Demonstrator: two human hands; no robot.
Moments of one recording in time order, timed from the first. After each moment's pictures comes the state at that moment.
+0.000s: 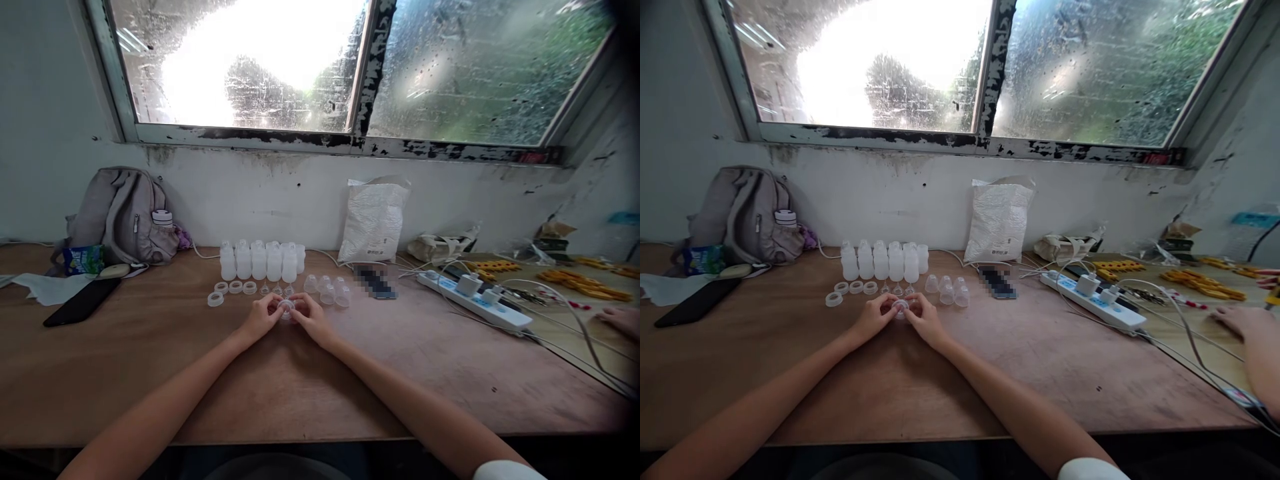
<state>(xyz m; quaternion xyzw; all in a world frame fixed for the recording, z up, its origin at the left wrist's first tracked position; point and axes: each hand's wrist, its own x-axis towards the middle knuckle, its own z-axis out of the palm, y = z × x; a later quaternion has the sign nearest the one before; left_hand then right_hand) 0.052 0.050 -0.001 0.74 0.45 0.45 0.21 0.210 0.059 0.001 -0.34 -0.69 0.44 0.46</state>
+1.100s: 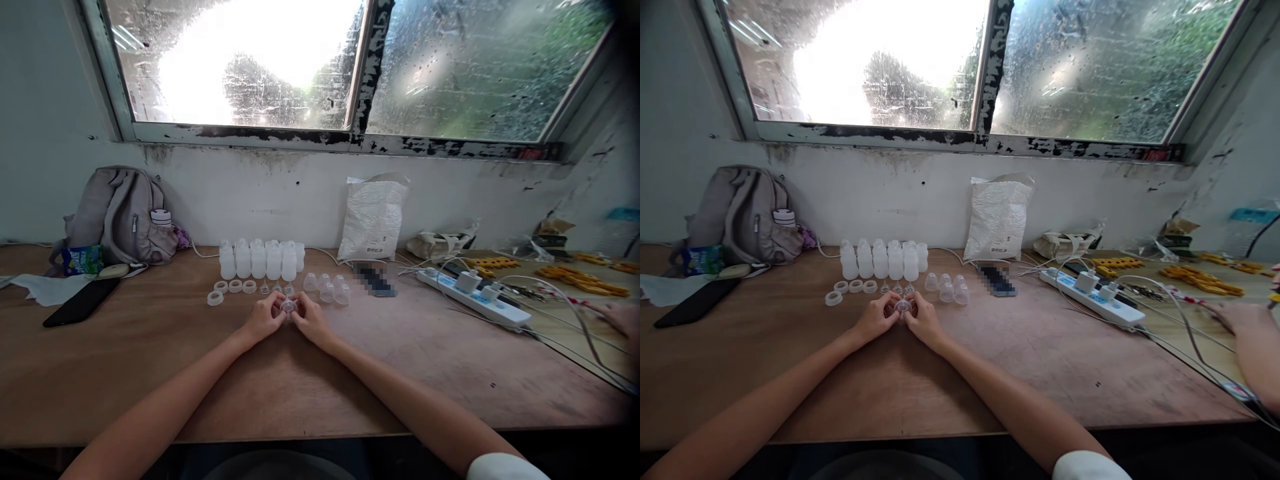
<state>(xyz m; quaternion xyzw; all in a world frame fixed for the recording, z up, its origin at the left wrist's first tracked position) 0.056 0.047 -0.001 0.76 0.48 0.40 0.15 0.206 0.057 0.001 -0.40 -0.78 0.22 0.43</state>
